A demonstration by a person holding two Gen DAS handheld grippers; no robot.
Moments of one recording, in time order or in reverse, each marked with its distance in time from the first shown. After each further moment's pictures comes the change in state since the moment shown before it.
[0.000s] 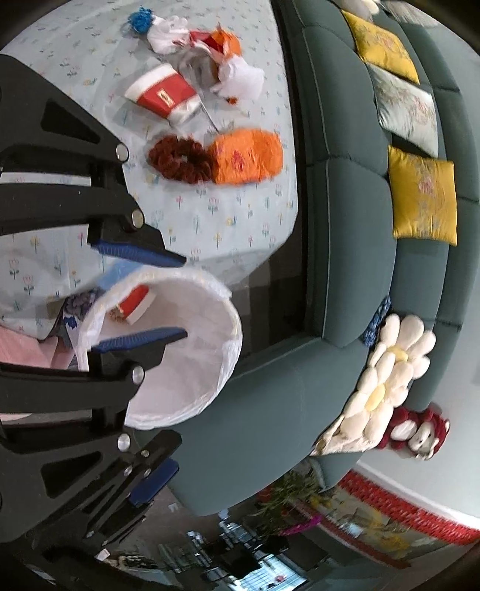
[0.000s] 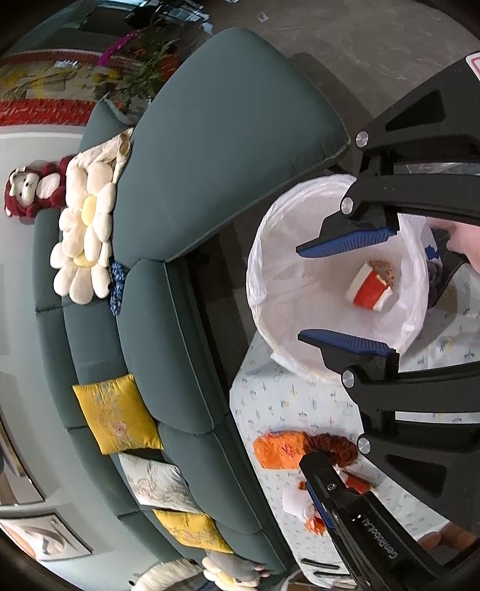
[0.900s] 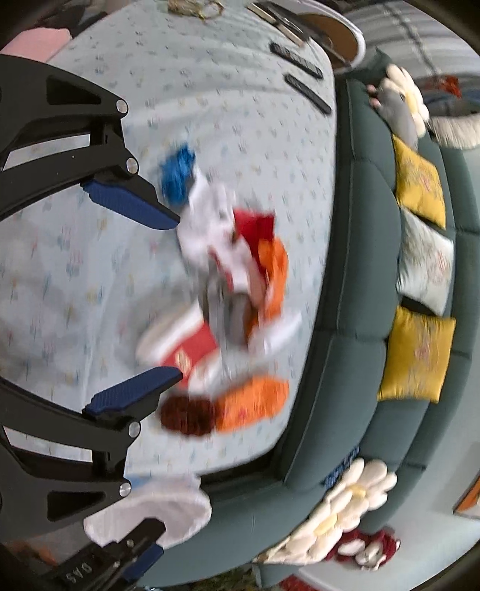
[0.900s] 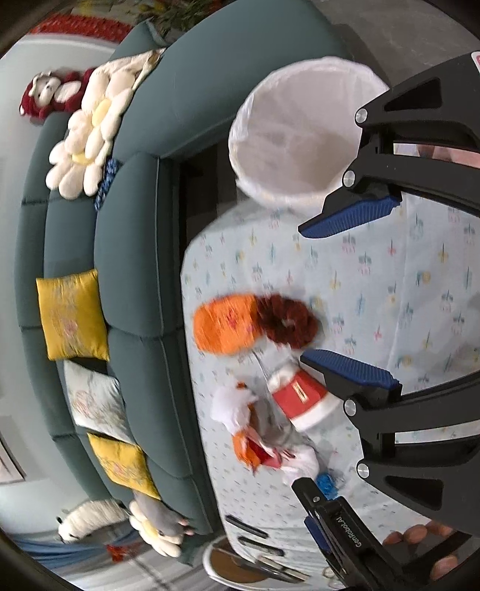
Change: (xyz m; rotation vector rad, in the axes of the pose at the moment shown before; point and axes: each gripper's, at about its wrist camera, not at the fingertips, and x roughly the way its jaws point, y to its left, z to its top) left arm -0.065 0.239 -0.049 -0.245 -0.042 0.370; right arm 0.007 0.191 -0.054 -0.234 0.100 0.160
